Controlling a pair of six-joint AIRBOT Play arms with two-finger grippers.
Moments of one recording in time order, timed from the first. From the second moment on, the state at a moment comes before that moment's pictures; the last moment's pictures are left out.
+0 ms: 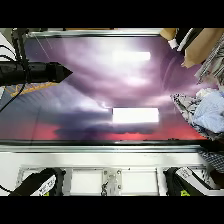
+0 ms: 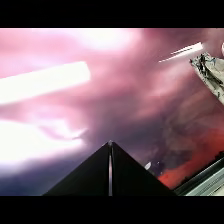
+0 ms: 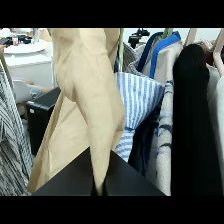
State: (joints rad) left arm -0.05 -1.08 1.42 0.94 -1.21 -1.36; right arm -1.10 -1.11 1.84 -1.57 0.64 1.55
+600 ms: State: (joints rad) left arm -0.05 -1.08 1.42 0.94 -1.21 -1.36; right arm -1.10 -1.12 1.84 -1.57 0.69 1.59
